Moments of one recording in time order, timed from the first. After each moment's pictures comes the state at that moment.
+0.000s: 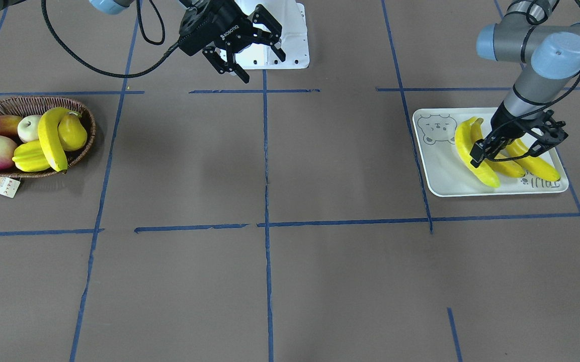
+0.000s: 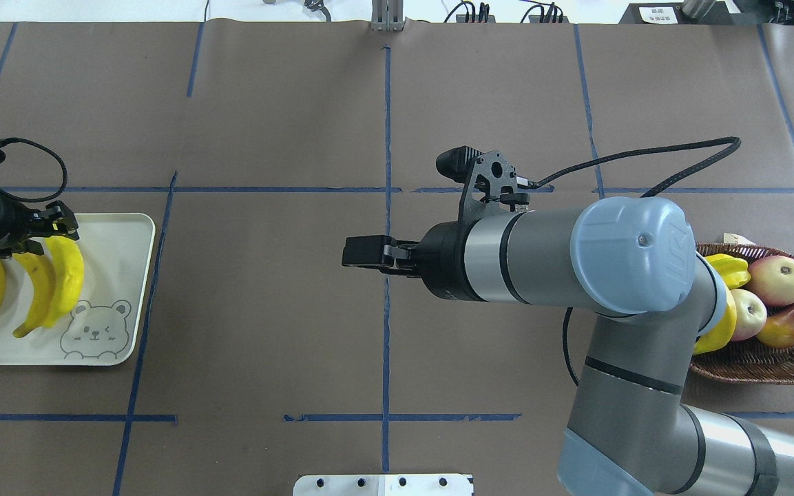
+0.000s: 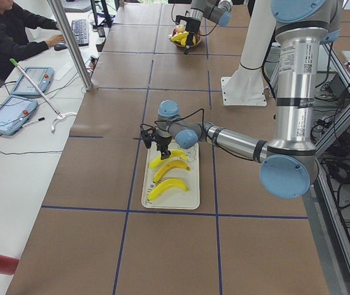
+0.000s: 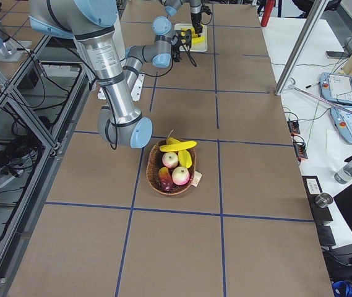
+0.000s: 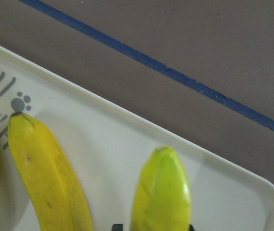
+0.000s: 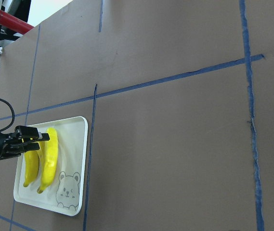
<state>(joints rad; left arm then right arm) -0.88 -1.55 -1.77 -2.05 -1.97 -1.34 0.44 -1.06 2.04 -1.12 1.75 1.48</state>
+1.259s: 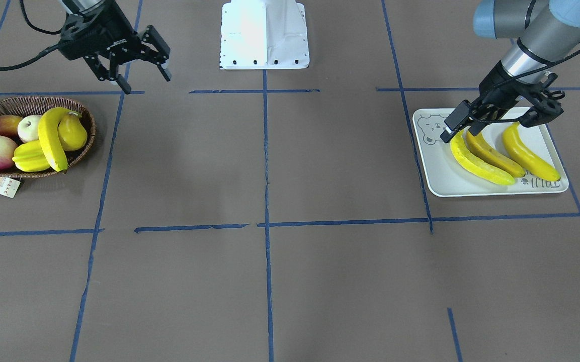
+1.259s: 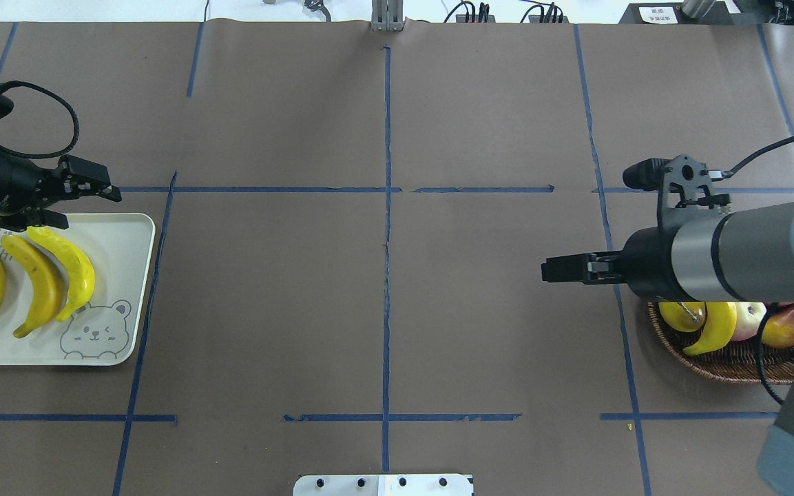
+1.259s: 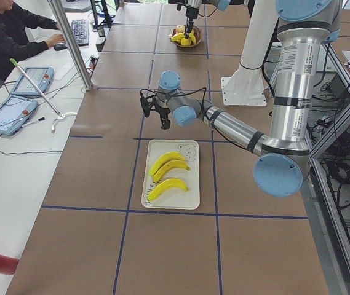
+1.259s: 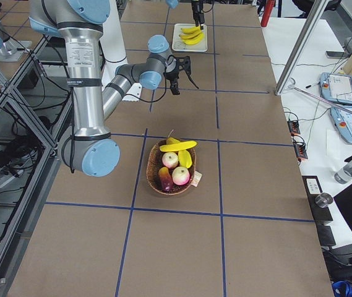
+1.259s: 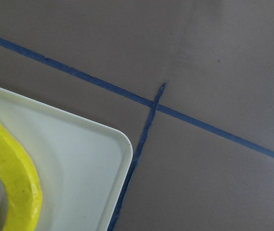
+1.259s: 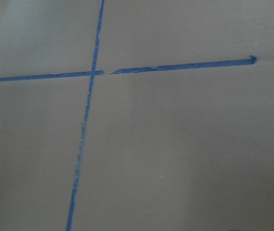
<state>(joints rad) -0.94 -1.64 -1.95 -2.05 -2.16 -1.40 0.63 -1.54 2.29 -1.28 1.89 1.15</state>
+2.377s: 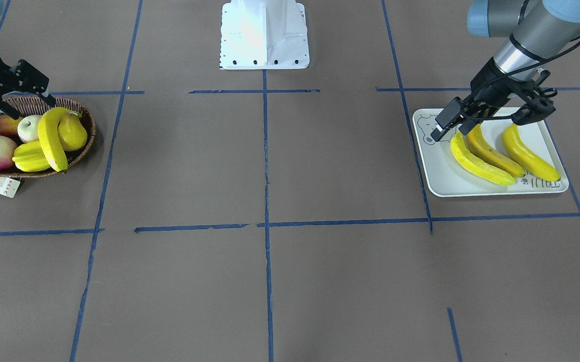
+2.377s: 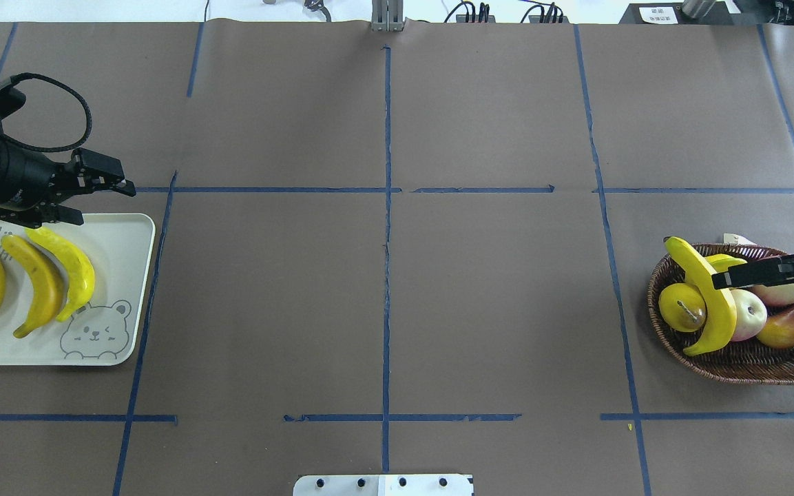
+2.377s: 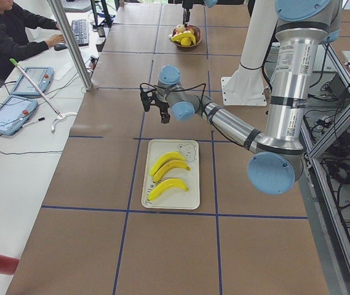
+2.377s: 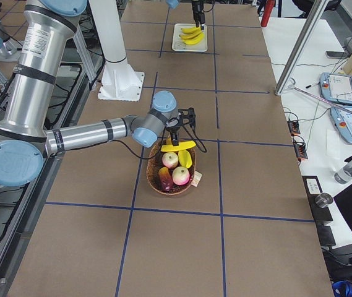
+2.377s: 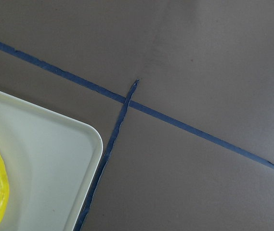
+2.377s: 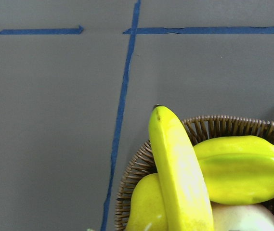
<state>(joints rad) -0.93 -1.66 -1.96 -2.05 -2.16 -1.43 0.95 -1.85 1.98 -0.82 2.25 0.89</state>
